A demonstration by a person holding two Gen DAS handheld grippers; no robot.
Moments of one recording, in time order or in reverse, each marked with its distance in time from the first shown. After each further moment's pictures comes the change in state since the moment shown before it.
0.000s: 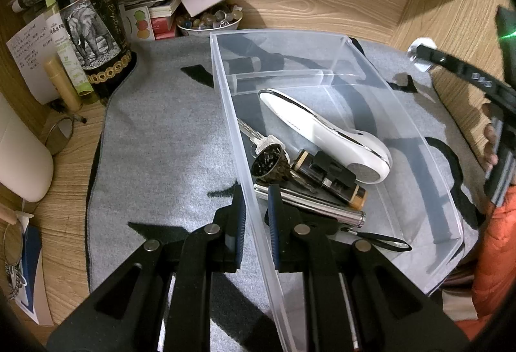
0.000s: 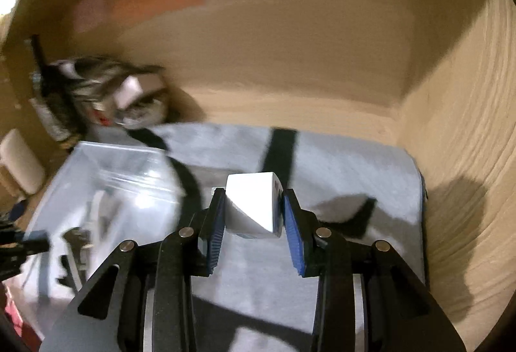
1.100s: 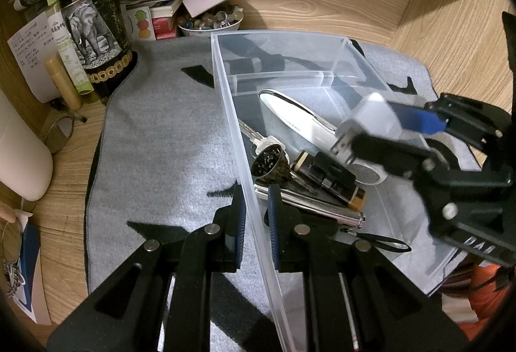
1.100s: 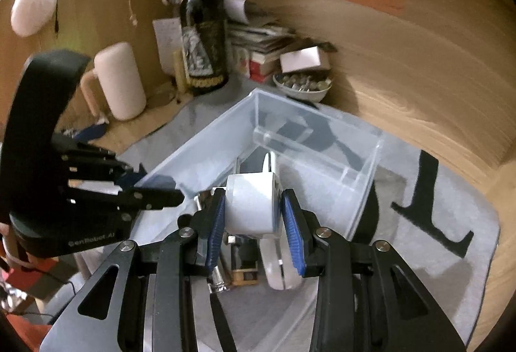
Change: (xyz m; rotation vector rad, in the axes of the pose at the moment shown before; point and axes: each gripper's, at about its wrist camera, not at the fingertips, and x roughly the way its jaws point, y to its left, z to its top) left arm -0.001 0.001 0.000 -0.007 -0.003 -0.002; right arm 0.004 0.150 -0.033 -0.335 0.101 0.271
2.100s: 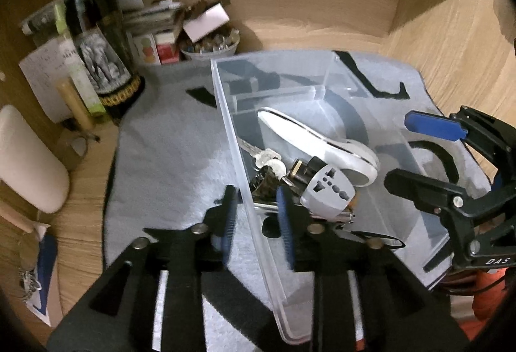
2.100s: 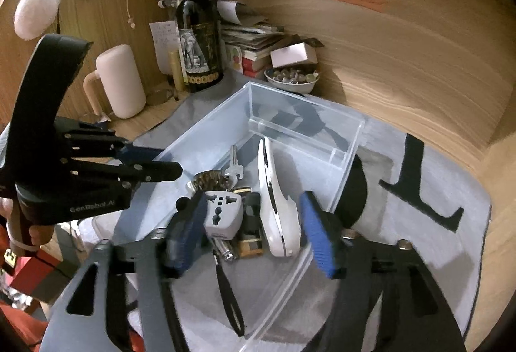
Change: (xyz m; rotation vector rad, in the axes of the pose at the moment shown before) left arm -0.030 -0.011 -0.003 0.053 -0.085 0.037; right arm -0.032 -0.002 -0.013 0.069 -0.032 -0.036
